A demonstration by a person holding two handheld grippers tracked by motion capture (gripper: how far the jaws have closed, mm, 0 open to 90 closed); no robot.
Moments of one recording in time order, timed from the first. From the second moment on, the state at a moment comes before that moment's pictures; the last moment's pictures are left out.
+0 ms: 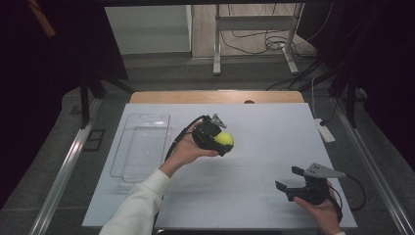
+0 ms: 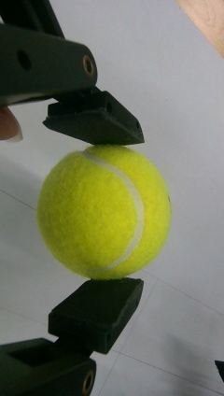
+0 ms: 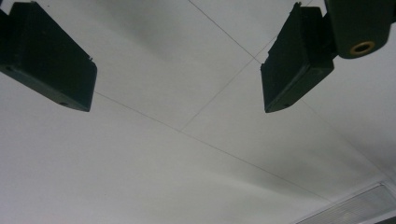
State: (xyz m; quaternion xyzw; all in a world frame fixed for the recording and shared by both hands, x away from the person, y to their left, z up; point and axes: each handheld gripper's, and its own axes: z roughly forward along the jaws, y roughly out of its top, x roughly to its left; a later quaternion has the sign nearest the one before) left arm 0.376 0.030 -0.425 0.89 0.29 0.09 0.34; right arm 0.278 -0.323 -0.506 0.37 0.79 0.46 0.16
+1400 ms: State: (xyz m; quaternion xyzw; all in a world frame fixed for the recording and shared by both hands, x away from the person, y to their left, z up) left arm 0.364 0.063 -0.404 0.88 0.29 0.13 0.35; right arm 0.278 -0.322 -0.506 0.37 0.79 0.46 0.16
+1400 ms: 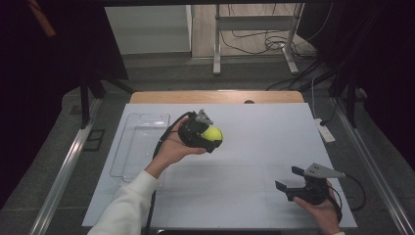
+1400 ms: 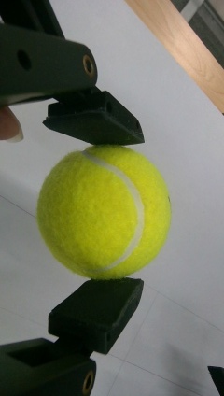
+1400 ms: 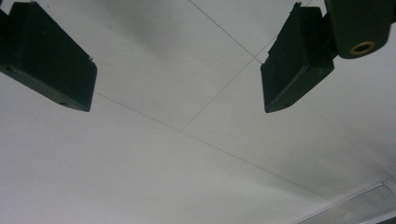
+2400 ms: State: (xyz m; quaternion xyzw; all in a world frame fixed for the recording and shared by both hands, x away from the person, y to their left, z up) left arm 0.366 0.079 -0.396 0.87 0.31 0.15 0.35; right arm 0.279 -0.322 -0.507 0.38 0.79 0.46 0.16
